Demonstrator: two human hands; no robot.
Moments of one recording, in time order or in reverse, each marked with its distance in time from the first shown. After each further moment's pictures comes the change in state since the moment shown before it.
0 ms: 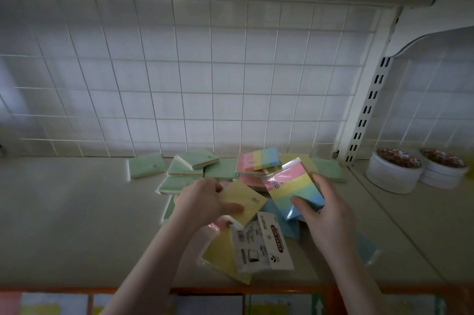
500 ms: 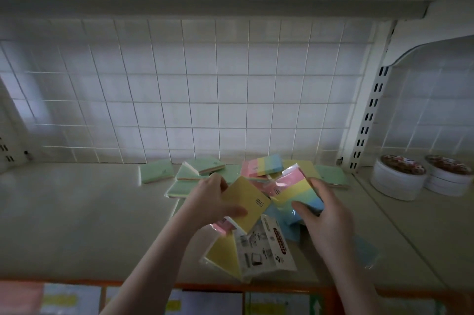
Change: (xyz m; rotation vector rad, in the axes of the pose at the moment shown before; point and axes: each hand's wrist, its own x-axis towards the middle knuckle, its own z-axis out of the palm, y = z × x) left_hand -0.011 0.007 -0.013 -0.139 0.011 0.079; right_hand -0.002 -0.004 -0.002 0.029 0.012 -0.009
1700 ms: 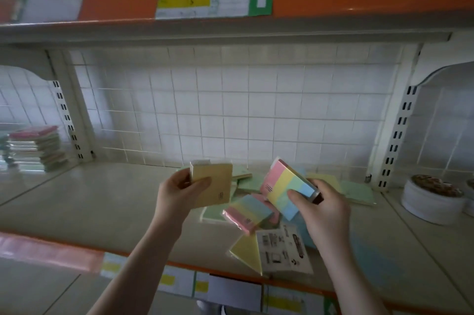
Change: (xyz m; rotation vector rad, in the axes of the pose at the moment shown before) left_hand -0.065 -0.031 -0.043 -0.851 0.620 -0.012; right_hand 0.005 -0.053 0.006 0.375 -0.029 0.035
